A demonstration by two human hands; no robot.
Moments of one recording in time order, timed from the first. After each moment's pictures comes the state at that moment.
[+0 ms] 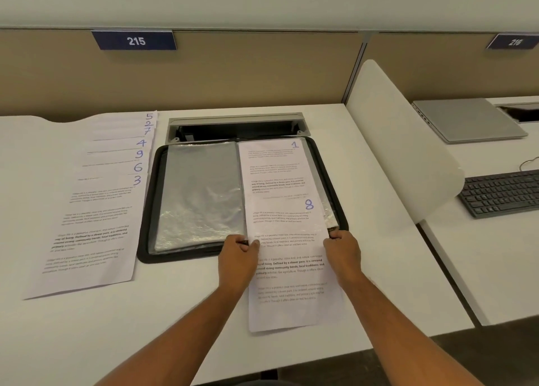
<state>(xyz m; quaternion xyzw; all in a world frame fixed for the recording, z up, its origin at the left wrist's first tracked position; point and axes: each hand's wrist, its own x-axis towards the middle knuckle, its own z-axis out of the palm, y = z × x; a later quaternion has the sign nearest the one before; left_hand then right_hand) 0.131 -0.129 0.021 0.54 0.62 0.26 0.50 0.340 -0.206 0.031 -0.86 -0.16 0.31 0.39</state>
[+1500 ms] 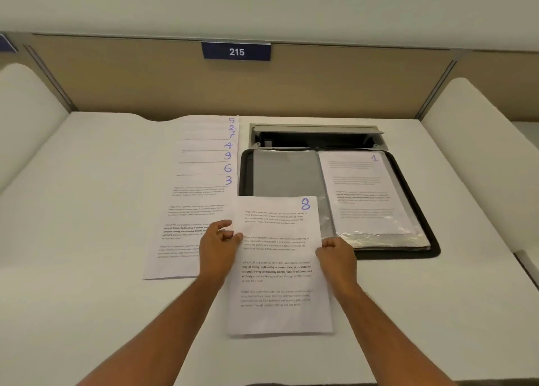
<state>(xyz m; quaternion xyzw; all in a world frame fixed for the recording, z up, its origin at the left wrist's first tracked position) -0.100 -0.024 0.036 0.49 0.63 0.36 0.48 0.126 -0.118 0.053 -0.83 -0.23 0.34 0.38</state>
